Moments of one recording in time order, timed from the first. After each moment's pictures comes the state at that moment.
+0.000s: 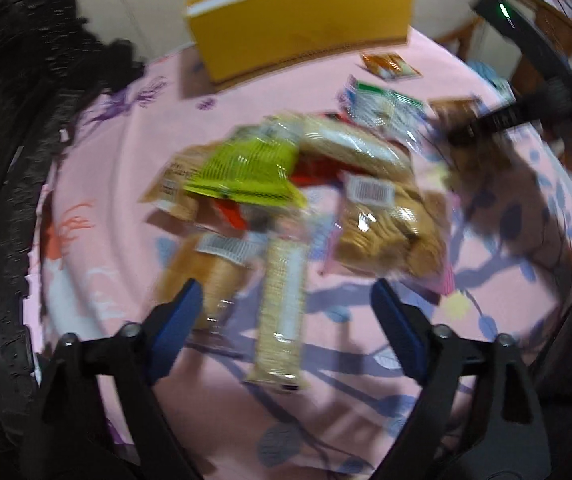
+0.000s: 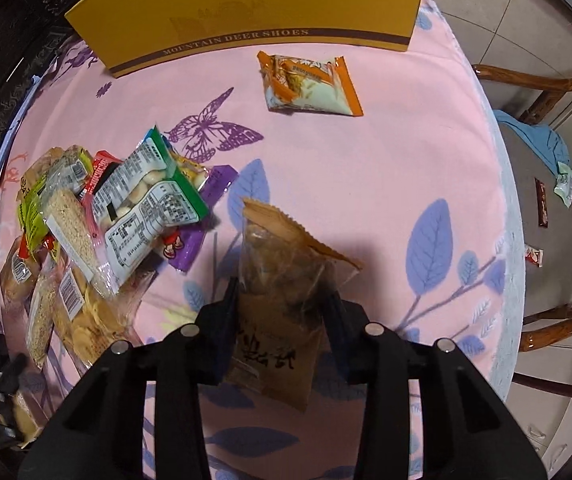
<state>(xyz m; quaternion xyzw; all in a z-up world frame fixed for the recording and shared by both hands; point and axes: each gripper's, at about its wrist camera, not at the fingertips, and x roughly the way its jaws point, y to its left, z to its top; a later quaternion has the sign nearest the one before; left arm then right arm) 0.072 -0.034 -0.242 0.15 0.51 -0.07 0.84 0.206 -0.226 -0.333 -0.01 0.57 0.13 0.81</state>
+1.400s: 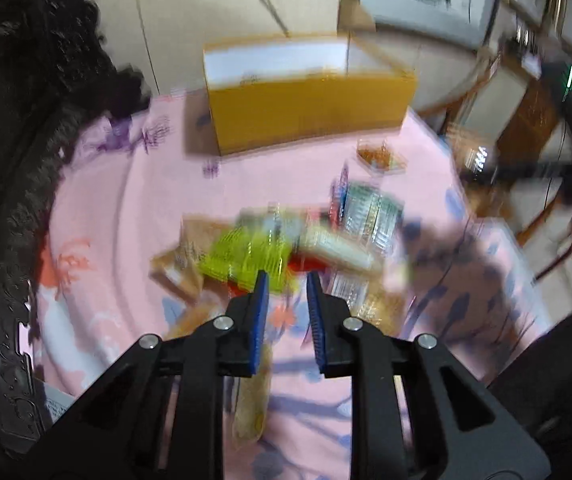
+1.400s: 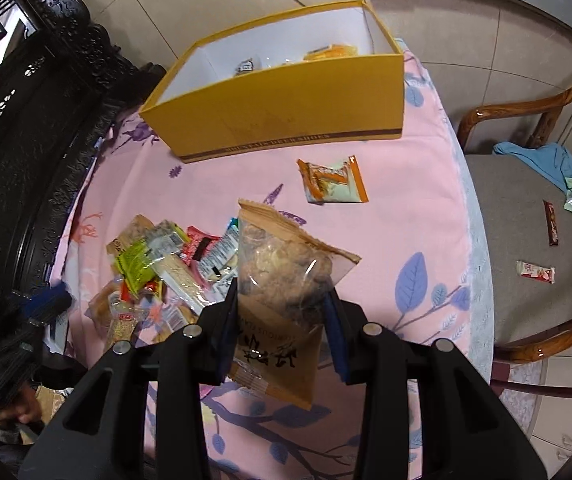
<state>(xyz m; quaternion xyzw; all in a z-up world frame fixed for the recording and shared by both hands) 0.098 -0.017 -0.186 0.06 0.47 -0.10 0.87 0.173 -0.271 -0.231 0.07 0.49 0.19 0.85</state>
